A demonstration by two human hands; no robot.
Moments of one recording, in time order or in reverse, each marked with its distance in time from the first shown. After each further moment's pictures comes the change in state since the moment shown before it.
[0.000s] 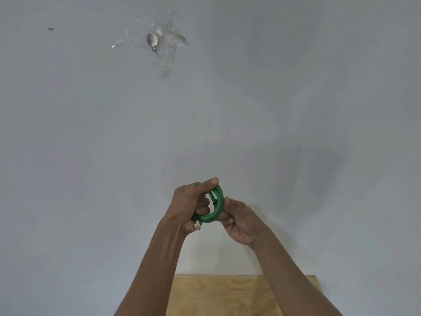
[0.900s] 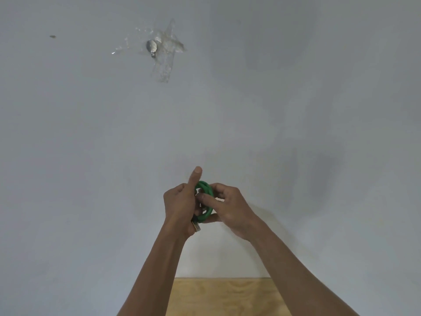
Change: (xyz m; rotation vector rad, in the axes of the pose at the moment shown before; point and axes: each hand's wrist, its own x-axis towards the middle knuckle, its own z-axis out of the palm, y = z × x) left_hand -0.010 0.004 0.013 0.068 0.355 0.123; right_hand -0.008 -0.026 0.056 -0.662 0.188 -0.128
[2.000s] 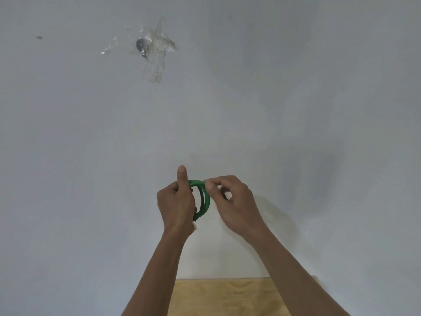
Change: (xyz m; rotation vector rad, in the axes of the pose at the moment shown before) left_hand 0.010 -0.009 0.007 0.210 0.229 0.279; right_hand -0.012 -0.013 -0.003 -0.406 0.276 -0.213
